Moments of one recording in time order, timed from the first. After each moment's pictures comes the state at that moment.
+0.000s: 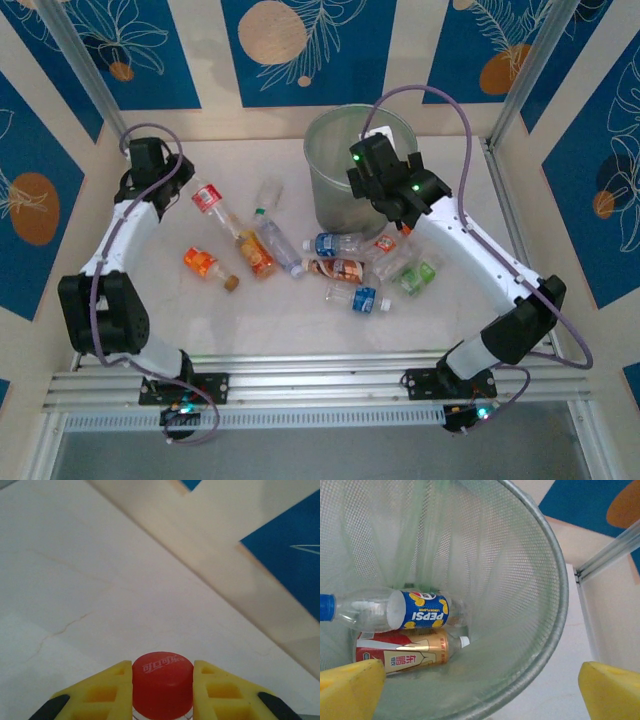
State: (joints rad) left arm 0.04 1.52 1.27 -0.29 0.04 -0.69; right arm 0.63 1.50 1.60 -0.86 0.66 0.16
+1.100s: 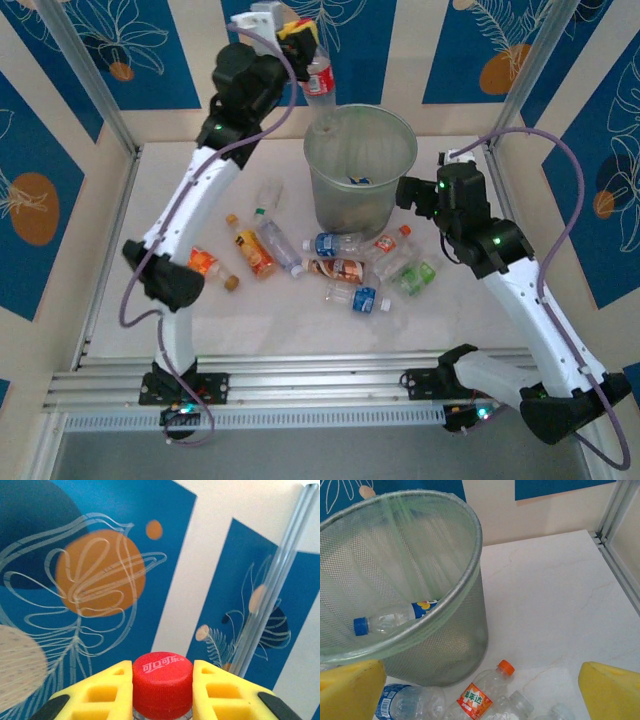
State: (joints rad) left arm -0.54 2.02 2.38 -0.08 0.01 -0.28; right arm 0.41 1.03 1.27 -0.76 0.36 0.37
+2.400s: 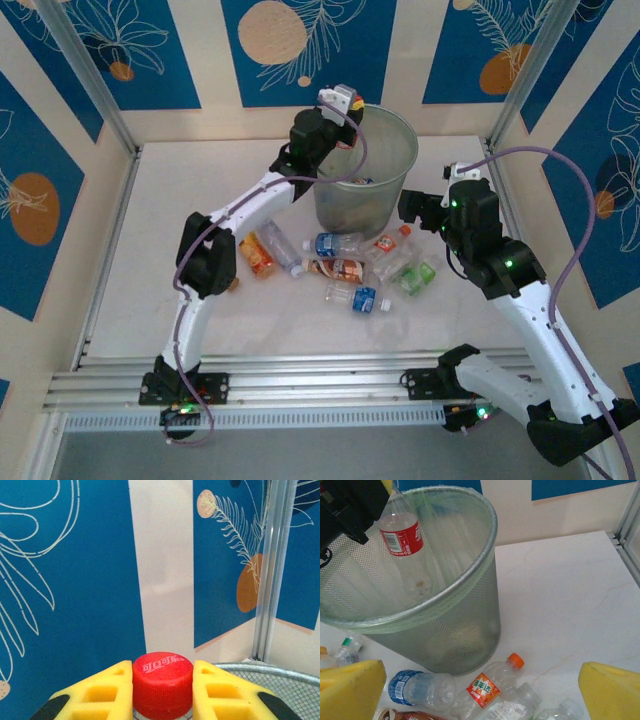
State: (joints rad) left arm -0.64 2.23 2.02 0.34 -0.04 0.05; right arm 0.41 0.92 1.18 -0.74 0.29 0.35
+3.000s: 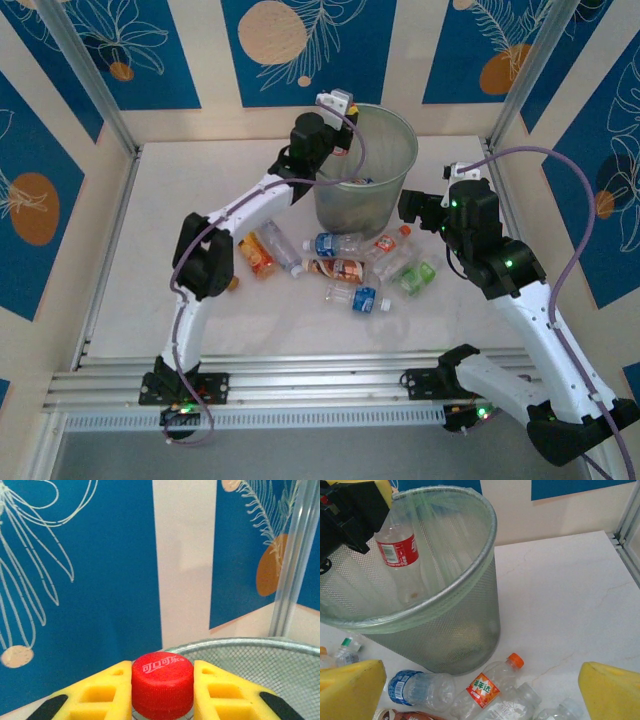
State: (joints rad) left arm -0.64 2.19 1.97 0.28 -0.13 0.06; right arm 0.41 0.92 1.18 -0.74 0.29 0.35
